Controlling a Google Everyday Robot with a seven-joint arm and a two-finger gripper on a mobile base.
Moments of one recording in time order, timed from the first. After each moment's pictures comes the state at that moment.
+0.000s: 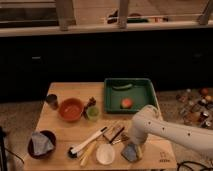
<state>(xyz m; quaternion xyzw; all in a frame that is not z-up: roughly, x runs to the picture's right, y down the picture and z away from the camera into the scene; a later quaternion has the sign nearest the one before) 0.156 0.318 0.784 -0.37 -0.14 -0.21 0.90</state>
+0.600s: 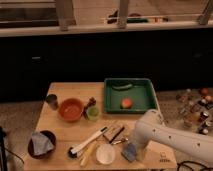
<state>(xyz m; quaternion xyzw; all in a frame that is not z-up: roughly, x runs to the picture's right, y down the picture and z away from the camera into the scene) 0.152 0.315 0.756 -0.32 -0.15 -0.22 0.91</state>
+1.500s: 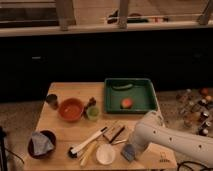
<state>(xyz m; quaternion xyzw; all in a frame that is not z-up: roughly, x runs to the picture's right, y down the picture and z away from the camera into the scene) 0.146 0.321 0.748 -0.32 -0.17 -0.26 0.89</state>
